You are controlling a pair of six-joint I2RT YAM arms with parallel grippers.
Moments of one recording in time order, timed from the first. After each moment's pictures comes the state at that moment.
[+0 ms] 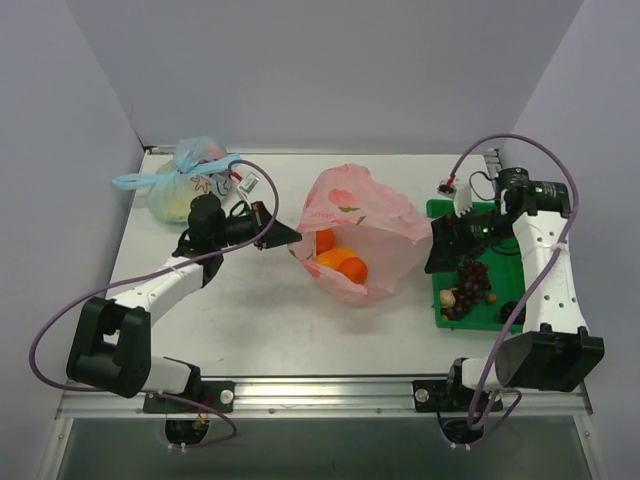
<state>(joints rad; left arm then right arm) -0.30 1.38 0.76 0.49 0.91 -0.84 -0.17 1.37 1.46 -1.50 -0.65 -0.68</state>
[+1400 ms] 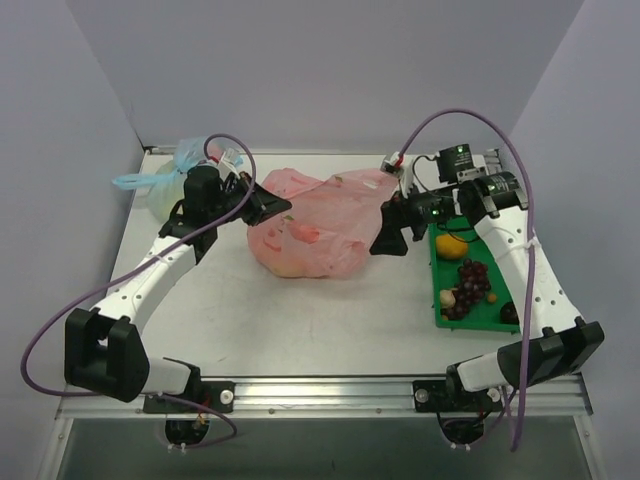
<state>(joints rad) -0.30 1.36 1.06 -0.03 0.53 -1.01 0.31 1.42 1.60 -1.15 -0.80 -0.40</state>
